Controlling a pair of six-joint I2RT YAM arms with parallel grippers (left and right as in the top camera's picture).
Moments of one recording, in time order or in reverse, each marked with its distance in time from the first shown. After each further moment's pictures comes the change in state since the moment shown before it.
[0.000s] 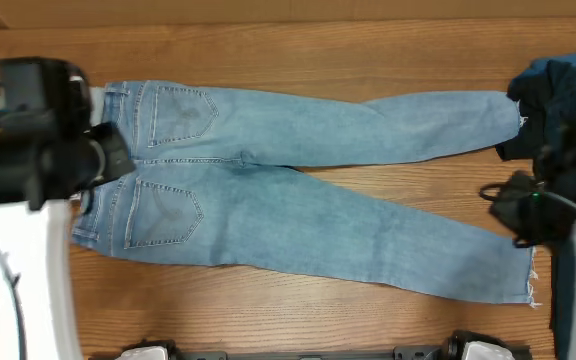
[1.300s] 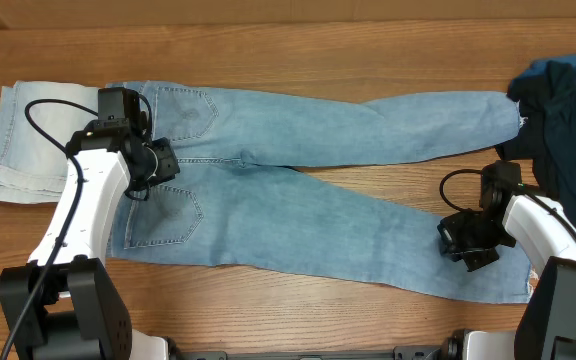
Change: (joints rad) left arm 0.000 0.253 -0.505 0.611 0.103 -0.006; right arm 0.000 0.294 -0.565 0.635 -0.087 0.511
